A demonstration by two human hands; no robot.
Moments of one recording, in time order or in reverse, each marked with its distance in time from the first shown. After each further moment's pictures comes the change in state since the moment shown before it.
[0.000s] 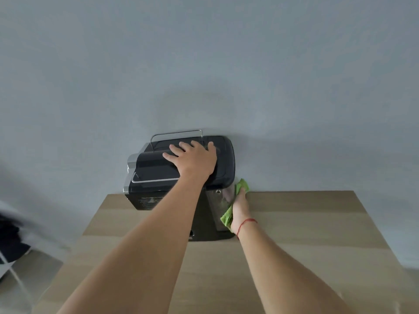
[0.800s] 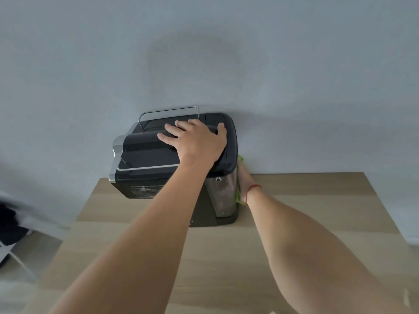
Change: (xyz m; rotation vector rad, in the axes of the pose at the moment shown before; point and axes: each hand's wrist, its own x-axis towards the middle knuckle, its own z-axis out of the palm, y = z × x) left_hand 0.006 0.015 0.013 0.058 0.054 0.029; right_hand 0.069 -0.019 -0.002 -0.178 -0.275 0.019
